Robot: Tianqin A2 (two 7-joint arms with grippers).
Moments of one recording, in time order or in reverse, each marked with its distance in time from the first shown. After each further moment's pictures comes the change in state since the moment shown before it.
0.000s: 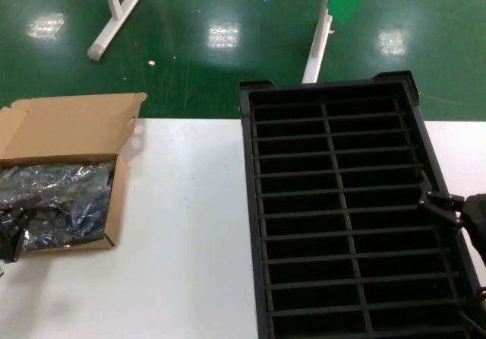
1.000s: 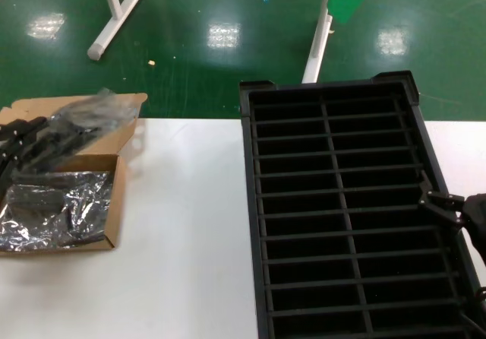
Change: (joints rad) left arm 0.005 -0.151 0.066 -0.364 -0.024 0.336 -0.262; right arm 0.000 0.000 0.000 0.000 0.000 0.000 0.000
